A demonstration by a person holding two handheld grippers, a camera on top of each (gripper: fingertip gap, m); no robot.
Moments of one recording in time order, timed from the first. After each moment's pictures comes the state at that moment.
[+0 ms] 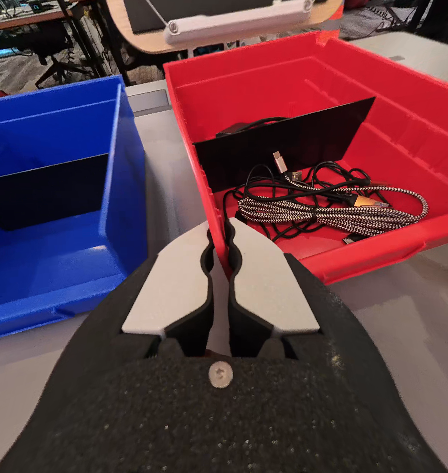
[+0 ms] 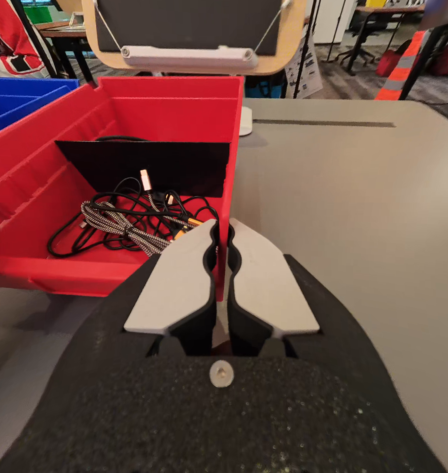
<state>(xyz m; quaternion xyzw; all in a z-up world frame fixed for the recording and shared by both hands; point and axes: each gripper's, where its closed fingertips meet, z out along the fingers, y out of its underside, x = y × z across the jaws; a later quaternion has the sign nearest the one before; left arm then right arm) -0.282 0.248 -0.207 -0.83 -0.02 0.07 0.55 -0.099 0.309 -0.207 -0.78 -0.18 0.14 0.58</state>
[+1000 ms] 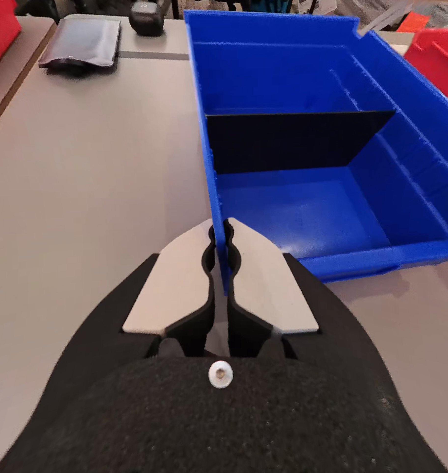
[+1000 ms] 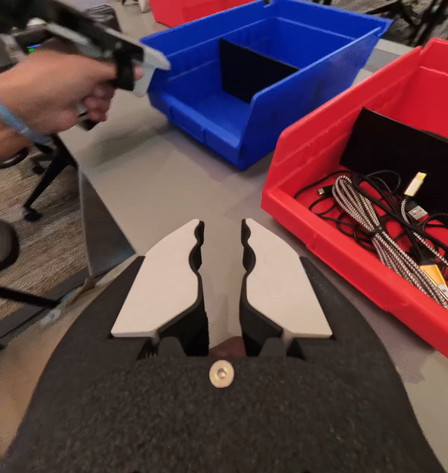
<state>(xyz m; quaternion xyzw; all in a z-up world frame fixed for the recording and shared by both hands) -0.537 0.156 -0.222 -0.86 -0.13 0.04 0.50 -0.237 0.143 -0.210 -0.70 -0.48 0.31 0.43</state>
